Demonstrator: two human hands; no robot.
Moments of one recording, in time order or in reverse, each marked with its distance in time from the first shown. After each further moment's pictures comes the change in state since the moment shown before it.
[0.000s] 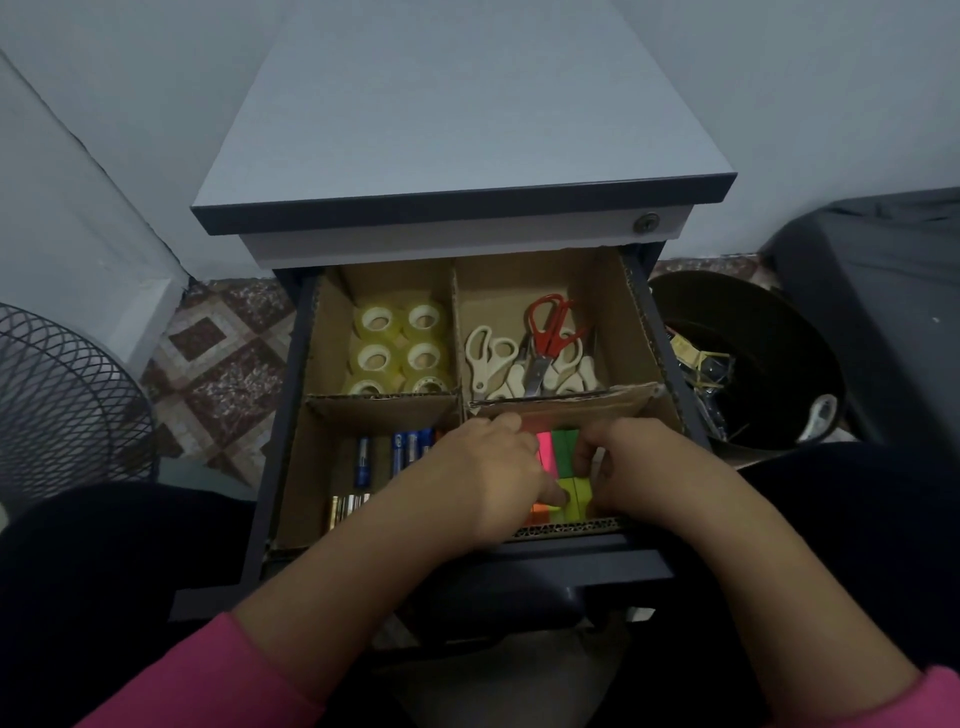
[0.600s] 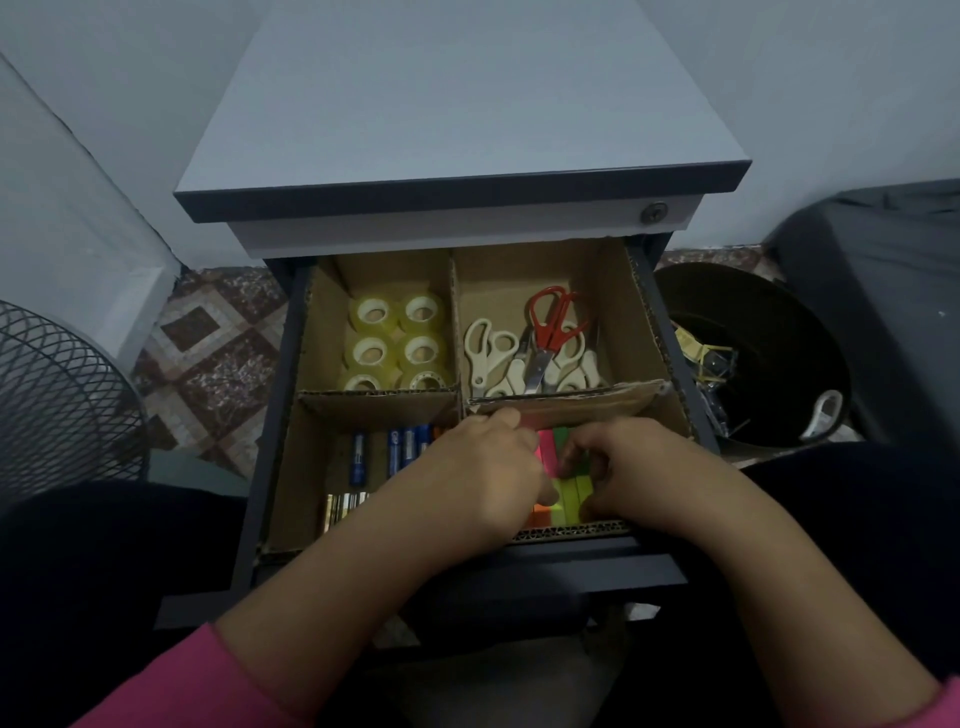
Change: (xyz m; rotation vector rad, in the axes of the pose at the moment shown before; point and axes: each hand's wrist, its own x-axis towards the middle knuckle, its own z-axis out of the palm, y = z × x) left_hand -0.003 -0.004 0.007 -0.082 0.070 -0.002; right_hand 0.000 0.001 0.001 0.006 0.003 -0.098
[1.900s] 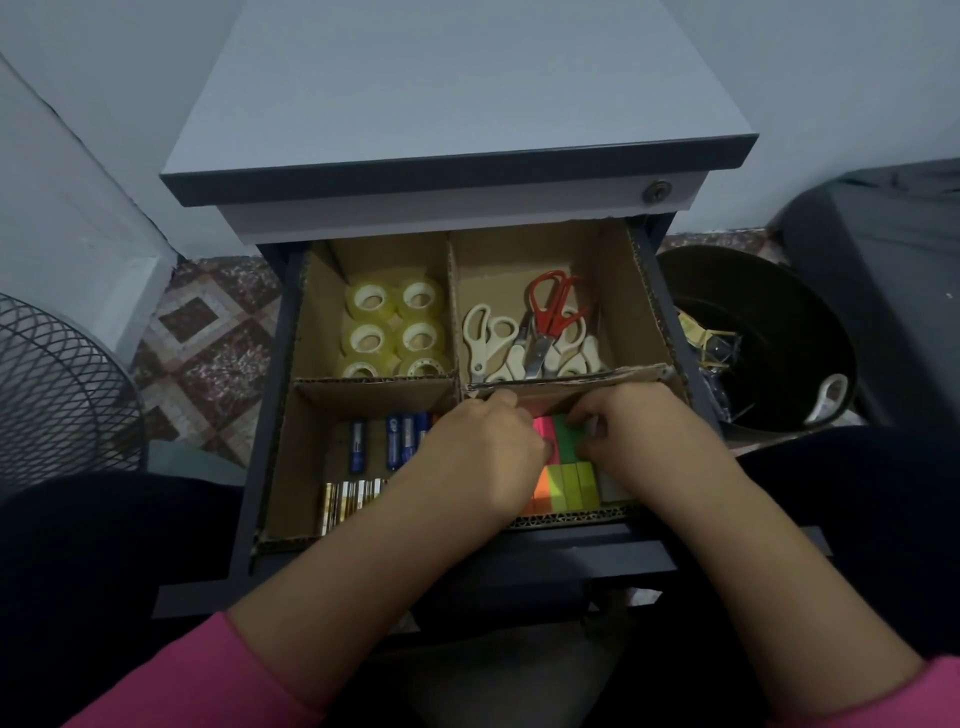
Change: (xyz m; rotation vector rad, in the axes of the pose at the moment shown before) left_hand 0.011 0.003 0.015 0.184 0.156 -0.102; right_hand 0.012 -0.002 0.002 -0.054 0.176 0.081
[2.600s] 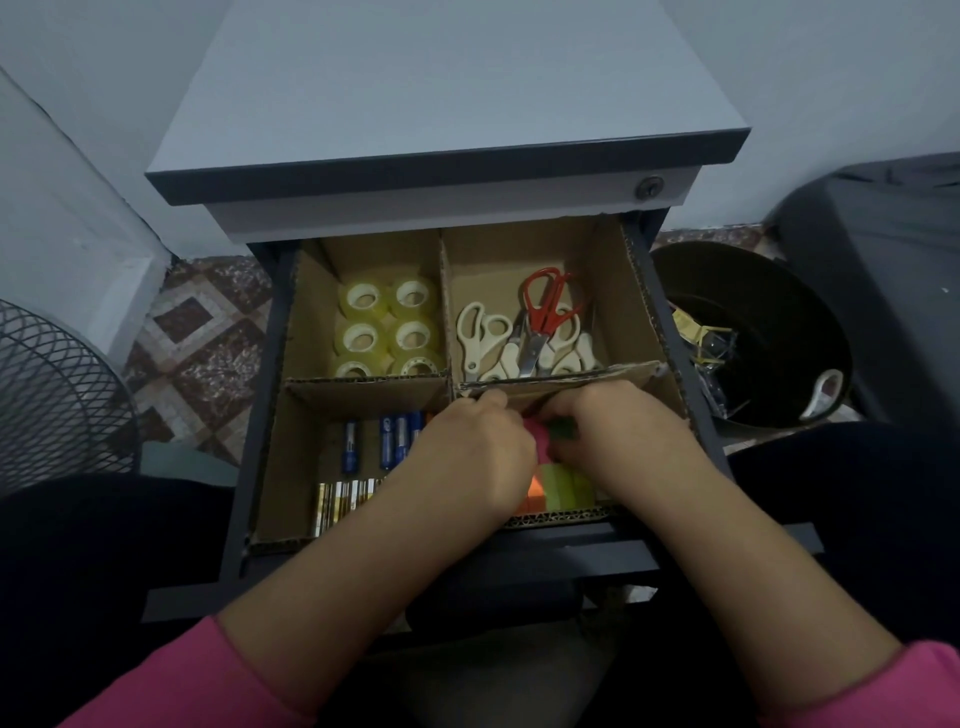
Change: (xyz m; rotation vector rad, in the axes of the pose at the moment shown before) left_hand -0.001 0.000 -0.003 -0.017 -0.032 -0.015; right_hand 0.002 -0.008 0.007 -0.035 0.031 -0.092
